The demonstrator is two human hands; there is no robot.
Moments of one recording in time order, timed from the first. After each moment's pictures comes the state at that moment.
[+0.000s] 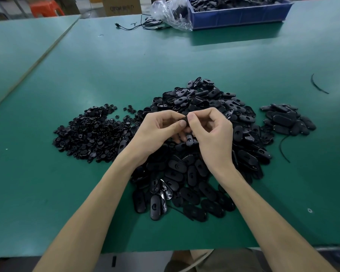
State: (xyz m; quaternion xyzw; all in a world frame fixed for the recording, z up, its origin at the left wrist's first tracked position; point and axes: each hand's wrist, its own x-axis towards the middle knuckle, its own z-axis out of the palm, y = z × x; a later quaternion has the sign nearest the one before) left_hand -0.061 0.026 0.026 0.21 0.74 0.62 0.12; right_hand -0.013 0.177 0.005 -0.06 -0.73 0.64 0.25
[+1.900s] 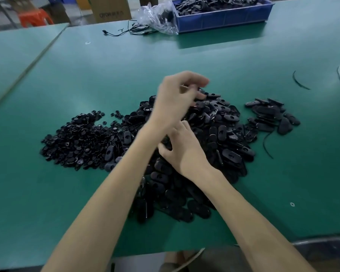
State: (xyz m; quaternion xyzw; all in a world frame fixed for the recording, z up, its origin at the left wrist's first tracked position) left_hand -0.081 0.114 0.075 0.23 0.79 0.57 -0.02; right_hand -0.014 0.171 -0.001 0.05 -0.94 0.33 0.08
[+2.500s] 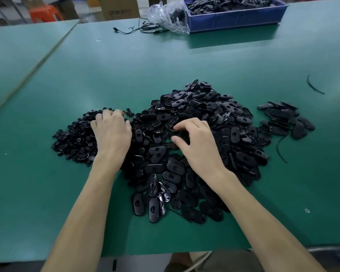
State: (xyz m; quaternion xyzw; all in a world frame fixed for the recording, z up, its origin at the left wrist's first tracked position) left_hand -0.094 -0.027 0.011 -0.04 0.99 0.12 -0.11; right_hand -0.015 0.173 -0.008 0.01 -0.91 0.39 0.13
